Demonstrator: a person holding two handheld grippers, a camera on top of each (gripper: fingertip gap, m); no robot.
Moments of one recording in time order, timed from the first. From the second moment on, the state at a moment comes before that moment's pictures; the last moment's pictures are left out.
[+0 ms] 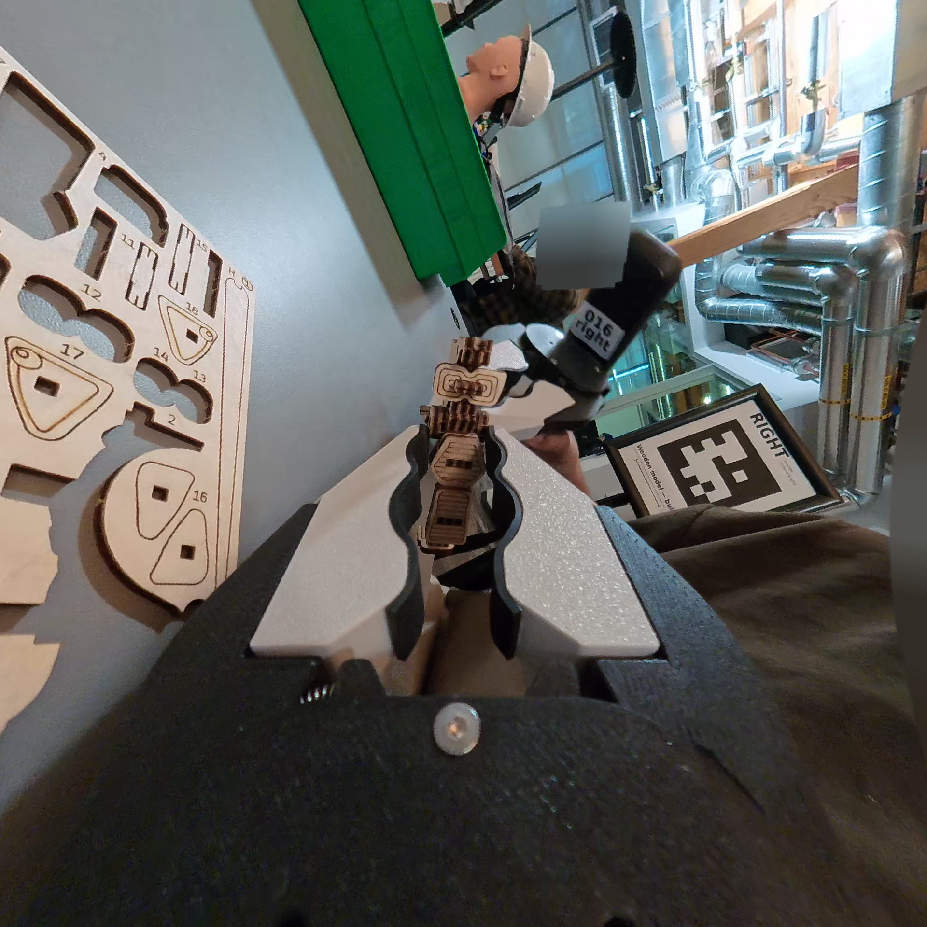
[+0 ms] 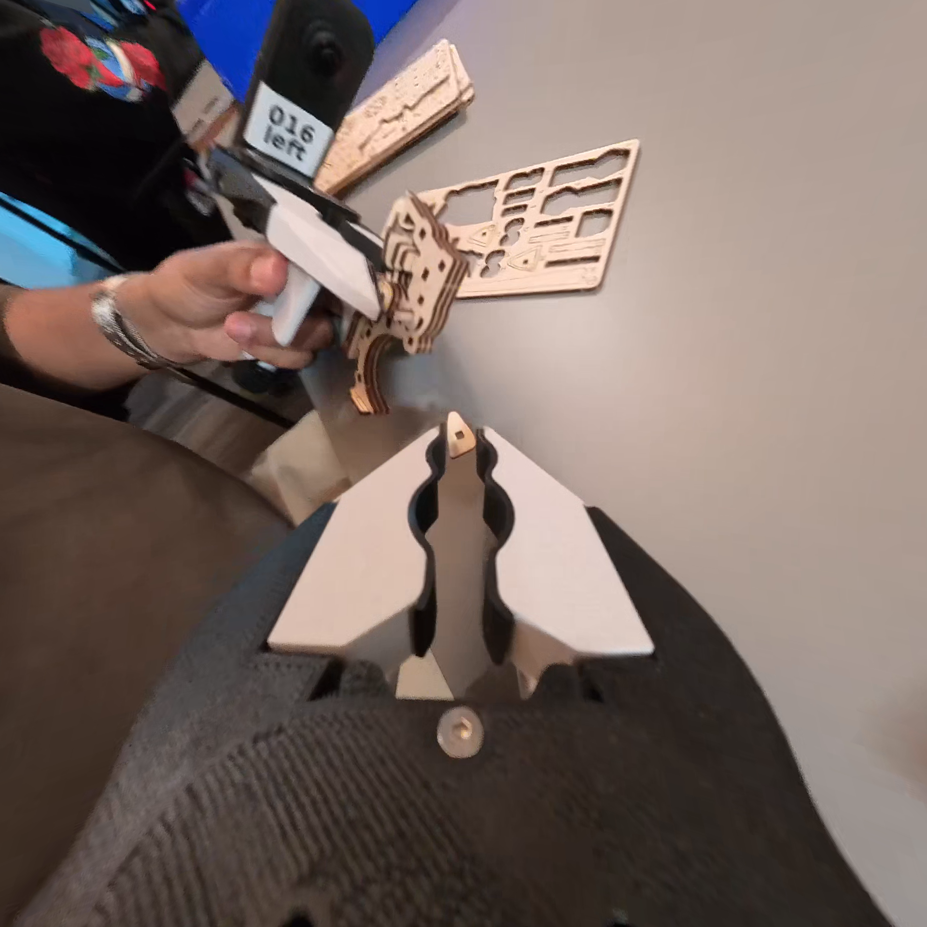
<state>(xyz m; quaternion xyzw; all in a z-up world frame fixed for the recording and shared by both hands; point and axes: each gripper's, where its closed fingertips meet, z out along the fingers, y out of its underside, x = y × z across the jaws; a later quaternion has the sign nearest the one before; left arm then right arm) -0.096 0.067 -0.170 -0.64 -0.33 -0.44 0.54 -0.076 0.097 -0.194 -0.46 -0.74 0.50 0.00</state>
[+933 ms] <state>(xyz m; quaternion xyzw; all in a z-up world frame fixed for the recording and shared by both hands) -0.089 0.078 -0.203 -0.81 -0.28 -0.23 0.47 -0.060 0.105 -0.190 -0.43 -0.76 0.48 0.11</state>
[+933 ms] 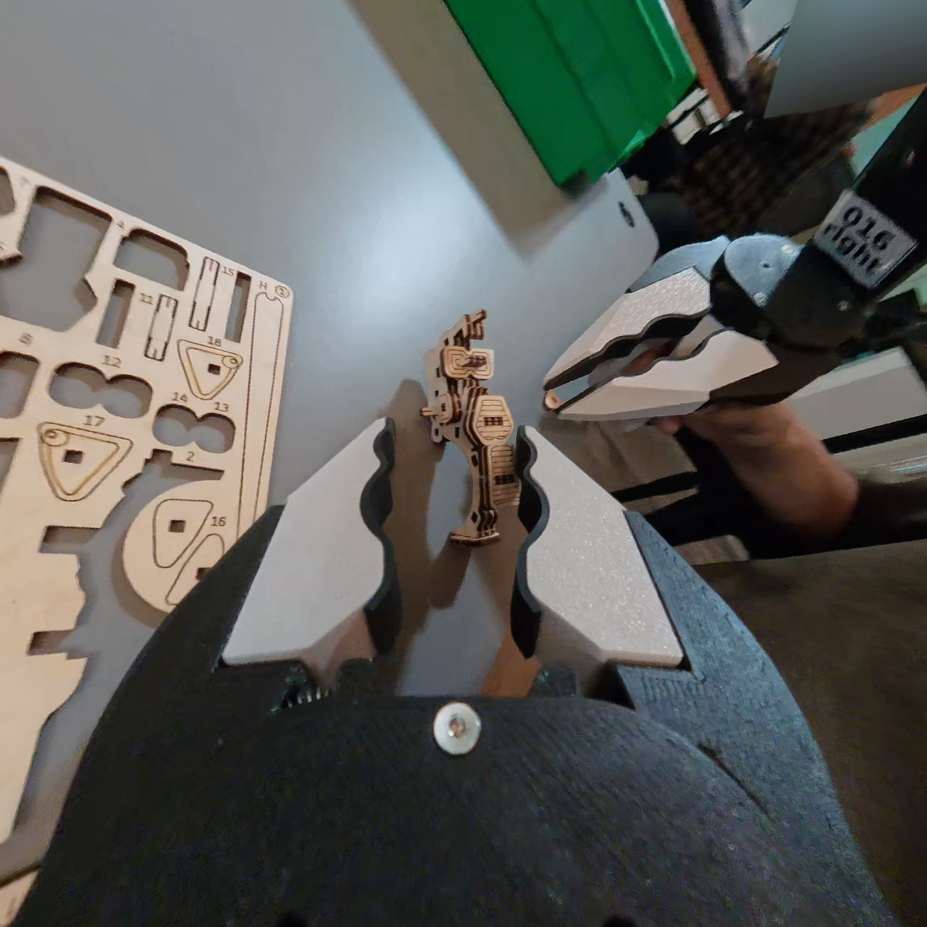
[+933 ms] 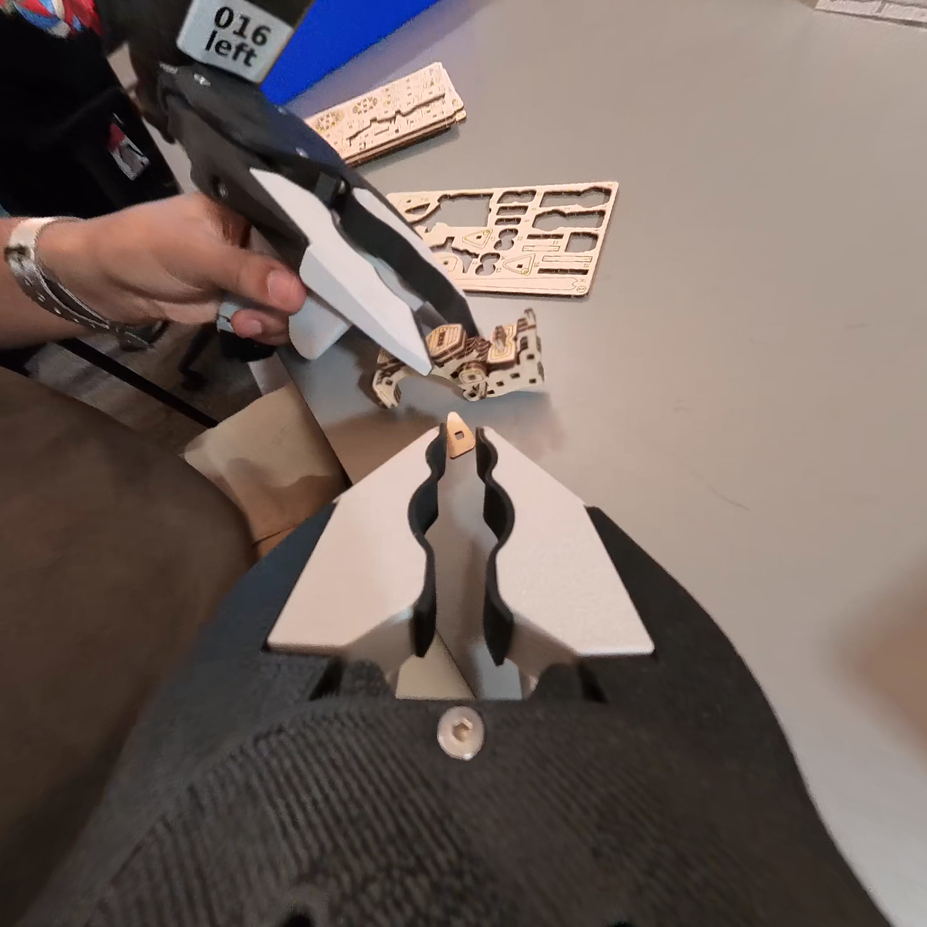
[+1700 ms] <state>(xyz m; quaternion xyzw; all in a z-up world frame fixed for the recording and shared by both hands) -0.123 0.059 -0.170 -0.78 -0.26 -0.13 0.56 -0.059 0.102 -0.174 -0.44 -0.71 0.55 0.06</state>
